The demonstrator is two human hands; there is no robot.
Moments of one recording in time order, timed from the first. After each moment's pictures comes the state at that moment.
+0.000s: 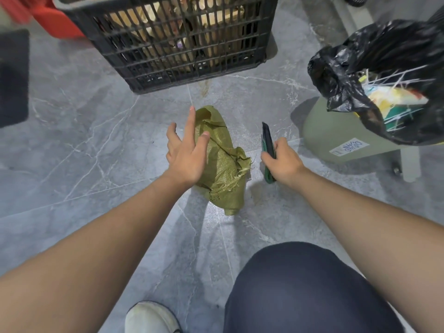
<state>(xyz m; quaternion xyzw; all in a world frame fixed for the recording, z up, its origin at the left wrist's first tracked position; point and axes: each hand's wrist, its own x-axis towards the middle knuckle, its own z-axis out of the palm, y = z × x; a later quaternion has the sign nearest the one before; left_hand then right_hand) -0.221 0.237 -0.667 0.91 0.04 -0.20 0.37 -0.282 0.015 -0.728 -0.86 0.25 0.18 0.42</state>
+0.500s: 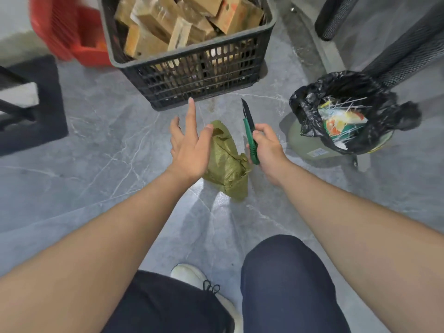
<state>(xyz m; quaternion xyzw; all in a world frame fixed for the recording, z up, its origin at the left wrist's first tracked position) -0.210 0.259 -0.470 0.88 0.02 -0.23 0.41 -0.257 0.093 -0.517 -0.61 0.39 0.09 0.69</state>
